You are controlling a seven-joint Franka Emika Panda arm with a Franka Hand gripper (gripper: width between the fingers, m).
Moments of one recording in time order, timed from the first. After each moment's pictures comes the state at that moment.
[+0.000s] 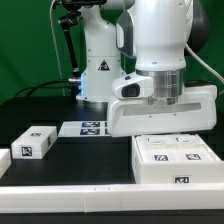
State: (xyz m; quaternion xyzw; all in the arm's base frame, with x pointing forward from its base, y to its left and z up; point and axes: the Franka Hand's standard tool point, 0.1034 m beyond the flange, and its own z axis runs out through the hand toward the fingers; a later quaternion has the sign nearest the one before) arm 0.492 0.086 0.008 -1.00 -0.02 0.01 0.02
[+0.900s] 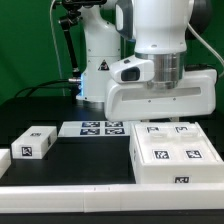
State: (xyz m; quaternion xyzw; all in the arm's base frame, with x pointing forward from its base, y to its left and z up) arm 0.493 0.081 0.043 -1.00 -0.04 0.03 0.02
